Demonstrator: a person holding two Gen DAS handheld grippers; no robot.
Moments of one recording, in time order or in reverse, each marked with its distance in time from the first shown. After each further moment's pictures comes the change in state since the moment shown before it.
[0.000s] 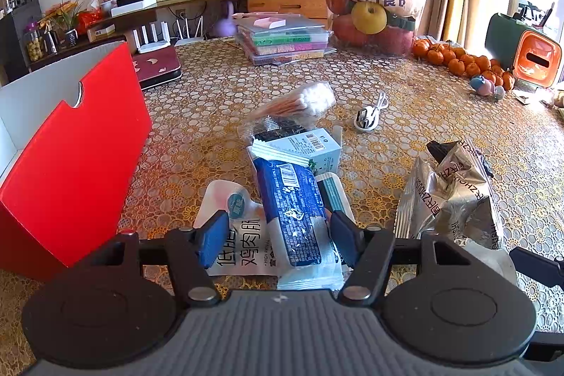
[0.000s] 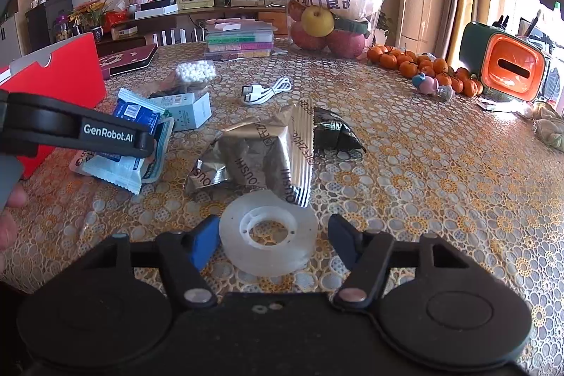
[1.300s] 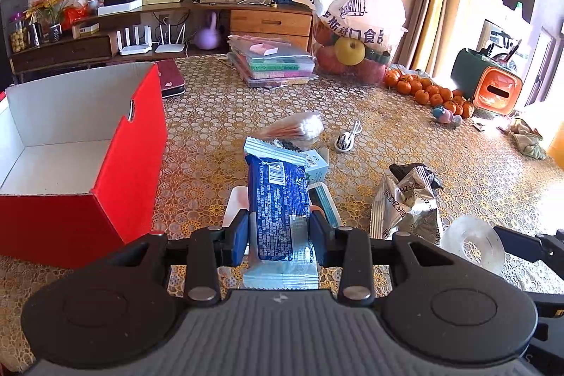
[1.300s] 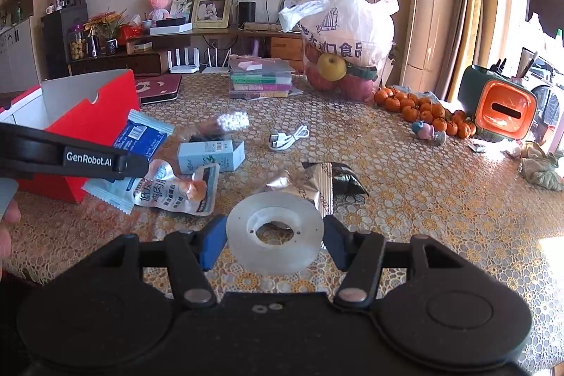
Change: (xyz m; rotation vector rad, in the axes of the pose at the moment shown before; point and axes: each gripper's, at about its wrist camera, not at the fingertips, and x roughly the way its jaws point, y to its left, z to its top) left arm -0.074 0.047 0.005 -0.049 -0.028 -0.142; right arm -0.070 0.030 0.031 -0.044 -0.068 0.008
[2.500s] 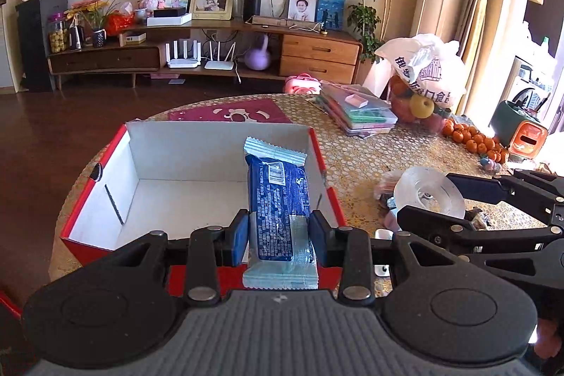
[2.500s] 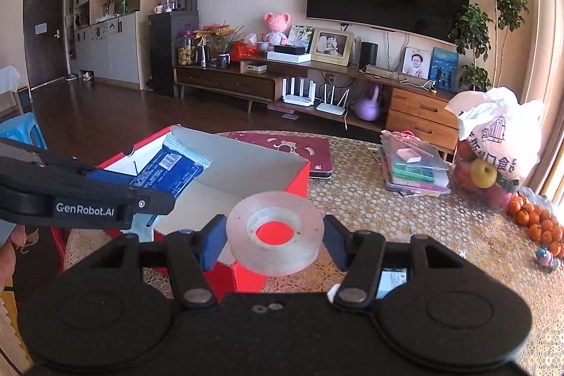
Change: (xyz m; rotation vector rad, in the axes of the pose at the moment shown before) left arm -0.089 0.165 0.049 -0.061 -0.045 0.092; right arm 0.006 0.163 0.112 -0.208 -0.074 0.305
